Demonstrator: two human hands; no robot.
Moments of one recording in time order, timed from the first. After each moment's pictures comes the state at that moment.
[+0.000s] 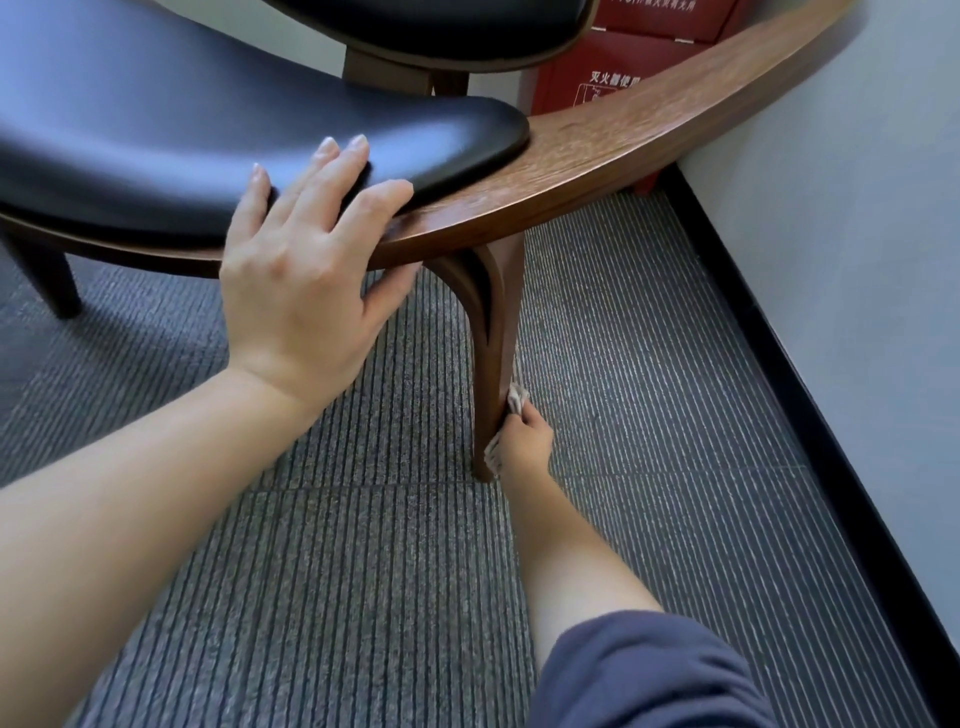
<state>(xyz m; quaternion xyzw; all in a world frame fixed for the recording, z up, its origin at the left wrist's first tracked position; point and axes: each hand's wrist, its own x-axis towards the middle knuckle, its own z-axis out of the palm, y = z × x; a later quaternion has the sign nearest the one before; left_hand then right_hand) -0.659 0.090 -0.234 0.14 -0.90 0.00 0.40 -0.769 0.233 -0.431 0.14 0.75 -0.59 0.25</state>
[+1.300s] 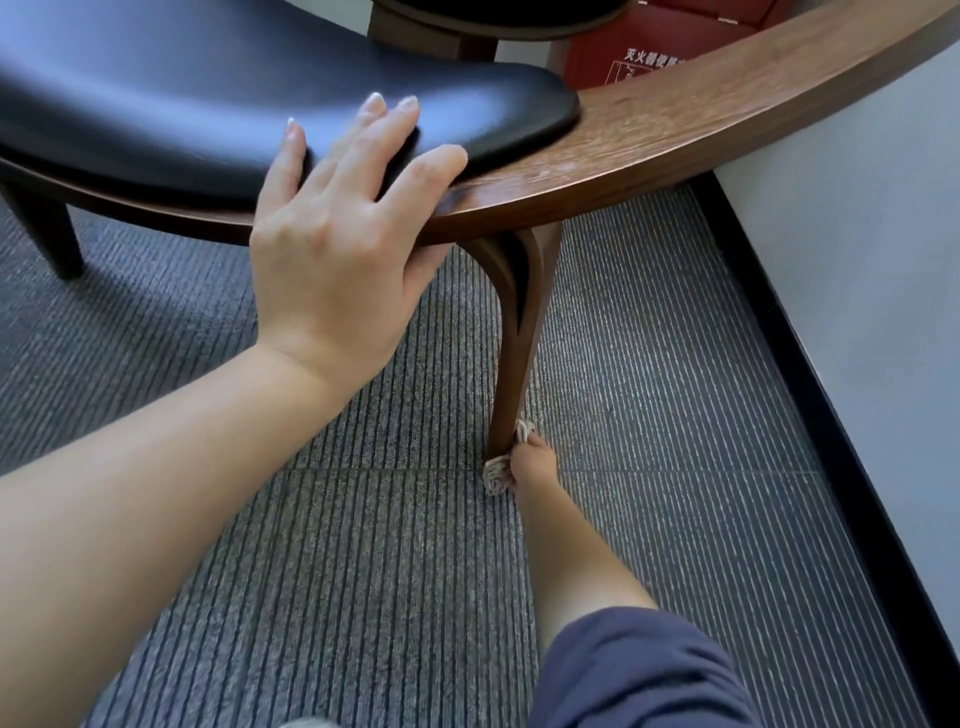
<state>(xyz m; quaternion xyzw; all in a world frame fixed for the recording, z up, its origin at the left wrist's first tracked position) -0.665 0.086 -0.240 0.14 -0.88 0.00 0.44 -0.758 0.246 -0.451 0.22 0.74 -0.54 0.35</state>
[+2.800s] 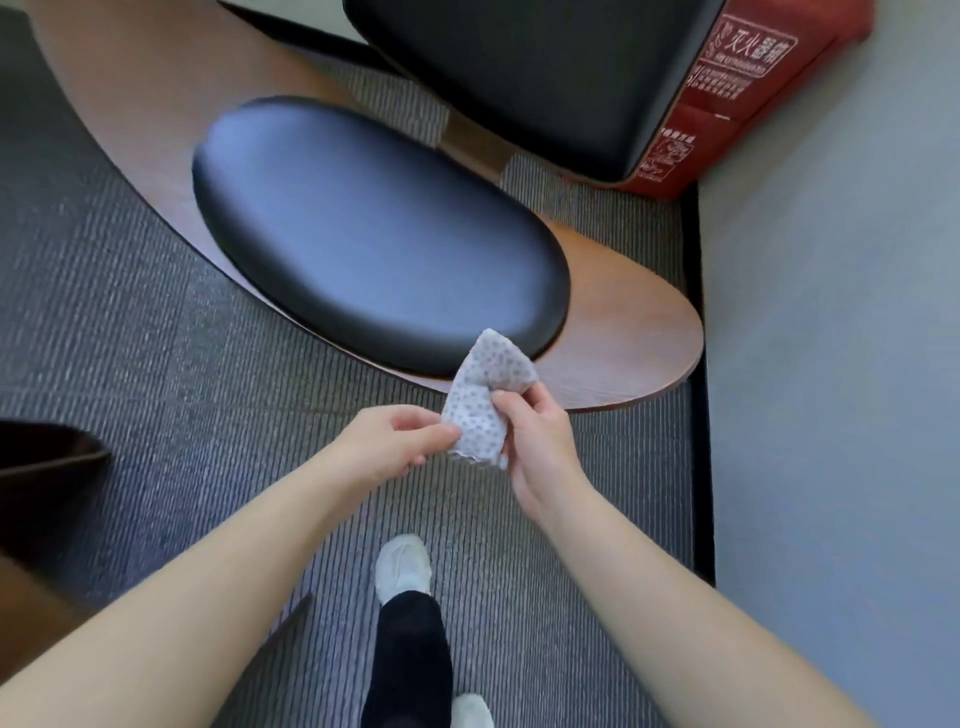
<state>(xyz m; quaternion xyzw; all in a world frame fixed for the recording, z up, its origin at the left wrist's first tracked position) -0.555 0.037 0.051 0.42 -0.57 -0.68 -0.17 -0.660 0.155 0.051 0.13 0.64 -0.64 0.40</state>
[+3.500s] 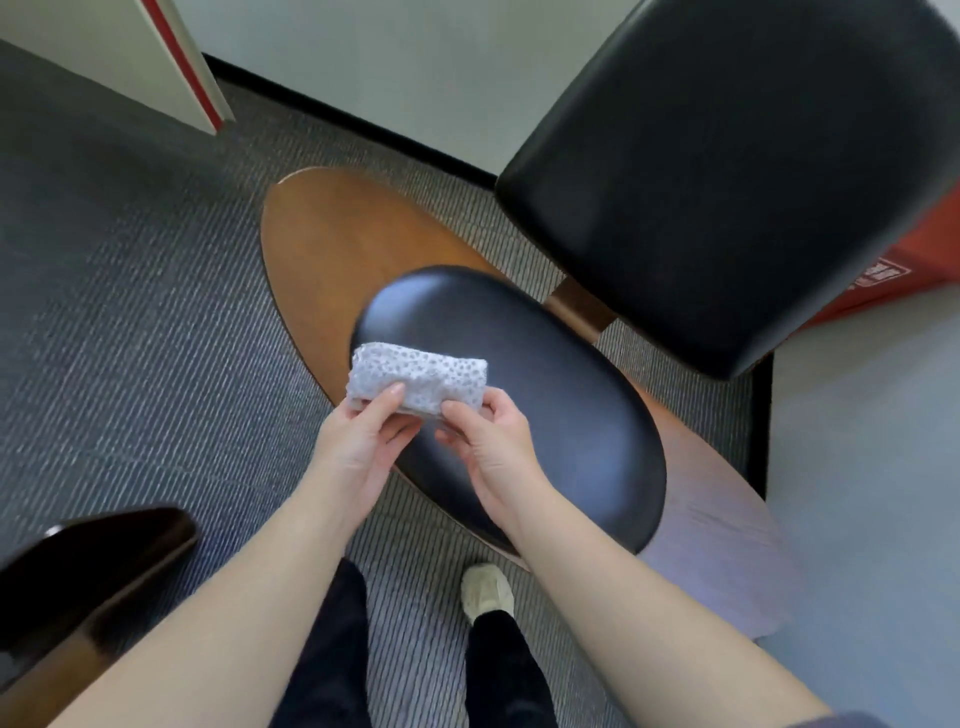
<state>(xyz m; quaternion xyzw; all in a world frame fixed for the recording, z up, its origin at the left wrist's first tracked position) -0.598 -0.237 0.096 0.49 -0.21 -0.82 0.21 -0.697 -0.156 0.100 0.07 0.64 -0.58 0.50</state>
